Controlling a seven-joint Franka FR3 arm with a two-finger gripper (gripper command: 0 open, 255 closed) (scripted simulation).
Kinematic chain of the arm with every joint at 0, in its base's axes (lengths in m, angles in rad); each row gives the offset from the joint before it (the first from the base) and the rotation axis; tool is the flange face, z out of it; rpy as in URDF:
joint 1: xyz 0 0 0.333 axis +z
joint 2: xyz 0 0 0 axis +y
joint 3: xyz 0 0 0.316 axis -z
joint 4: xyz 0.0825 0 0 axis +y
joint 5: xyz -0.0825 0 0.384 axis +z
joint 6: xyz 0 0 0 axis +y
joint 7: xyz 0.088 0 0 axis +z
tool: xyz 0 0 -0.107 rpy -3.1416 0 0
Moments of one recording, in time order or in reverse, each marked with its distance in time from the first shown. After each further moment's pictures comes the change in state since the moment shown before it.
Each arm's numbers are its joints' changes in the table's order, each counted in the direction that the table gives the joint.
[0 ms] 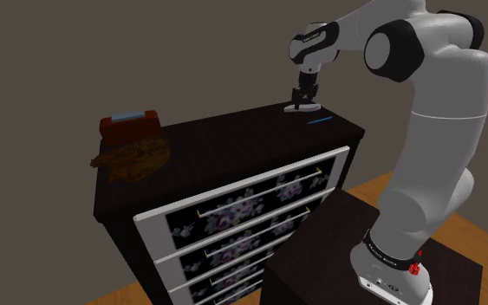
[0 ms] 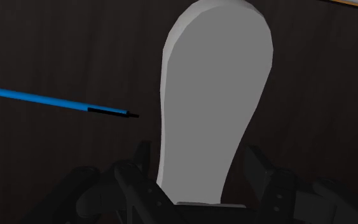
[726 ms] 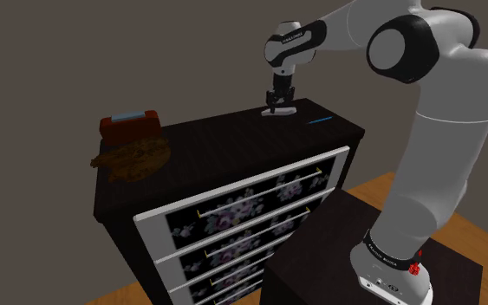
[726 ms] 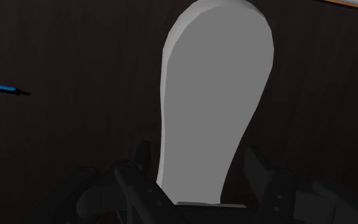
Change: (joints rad) arm 0.148 -0.057 -0.081 0.051 -0.034 -0.005 -0.235
